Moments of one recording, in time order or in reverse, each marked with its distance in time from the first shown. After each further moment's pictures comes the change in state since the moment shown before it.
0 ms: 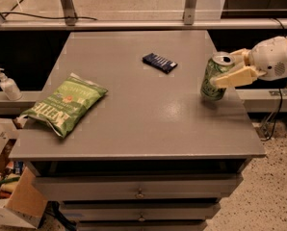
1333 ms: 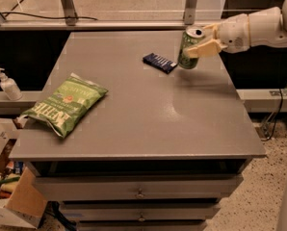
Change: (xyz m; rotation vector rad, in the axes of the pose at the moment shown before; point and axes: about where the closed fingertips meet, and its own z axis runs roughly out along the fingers) arm -0.048 -0.103 0.058 0.095 -0.069 -0.092
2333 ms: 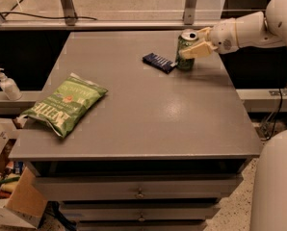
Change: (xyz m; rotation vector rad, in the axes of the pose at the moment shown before) arm 0.030 -0.040 0.030 0.033 0.049 0.027
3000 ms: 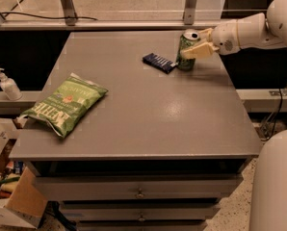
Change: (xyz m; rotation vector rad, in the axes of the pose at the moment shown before) arm 0.013 -0.004 -0.002 0.006 0.014 0.027
